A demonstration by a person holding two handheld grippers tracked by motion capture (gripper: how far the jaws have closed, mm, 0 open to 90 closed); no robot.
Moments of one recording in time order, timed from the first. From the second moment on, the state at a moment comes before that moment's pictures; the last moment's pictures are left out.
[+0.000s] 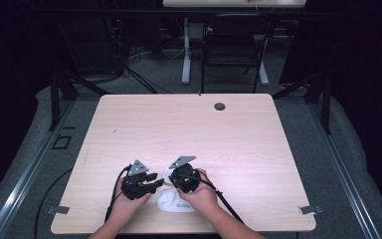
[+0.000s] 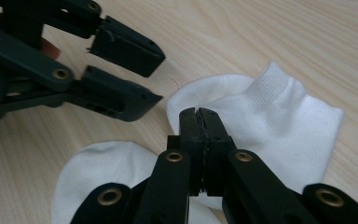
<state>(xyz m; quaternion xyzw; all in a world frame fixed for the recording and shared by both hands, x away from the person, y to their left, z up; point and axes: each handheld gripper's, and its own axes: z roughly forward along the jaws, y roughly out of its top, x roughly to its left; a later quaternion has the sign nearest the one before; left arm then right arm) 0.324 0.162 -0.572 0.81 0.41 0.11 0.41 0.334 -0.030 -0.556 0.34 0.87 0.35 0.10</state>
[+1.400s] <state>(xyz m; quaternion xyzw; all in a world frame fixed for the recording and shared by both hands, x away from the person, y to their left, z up) 0.339 0.155 -0.583 0.82 0.41 0.13 0.39 0.339 -0.086 -0.526 0.39 0.82 0.41 0.13</state>
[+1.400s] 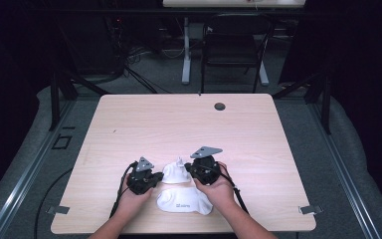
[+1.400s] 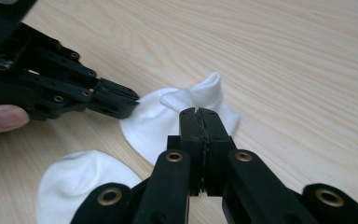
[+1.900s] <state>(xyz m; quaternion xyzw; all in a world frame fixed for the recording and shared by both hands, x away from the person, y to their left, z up) 0.343 0.157 -0.582 0.83 0.40 0.13 0.38 0.344 -0.133 -0.552 0.45 0.80 0.38 0.14</state>
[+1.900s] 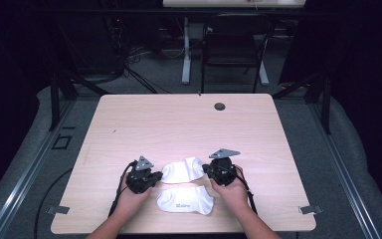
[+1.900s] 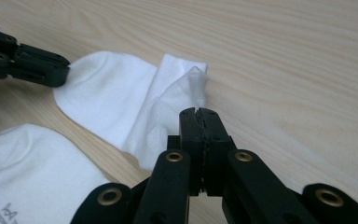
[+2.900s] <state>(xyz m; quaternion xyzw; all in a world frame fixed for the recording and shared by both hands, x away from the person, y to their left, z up) 0.348 0.150 -0.581 0.83 0.39 0.13 0.38 0.352 -0.126 -0.565 0.45 0.80 0.37 0.15</state>
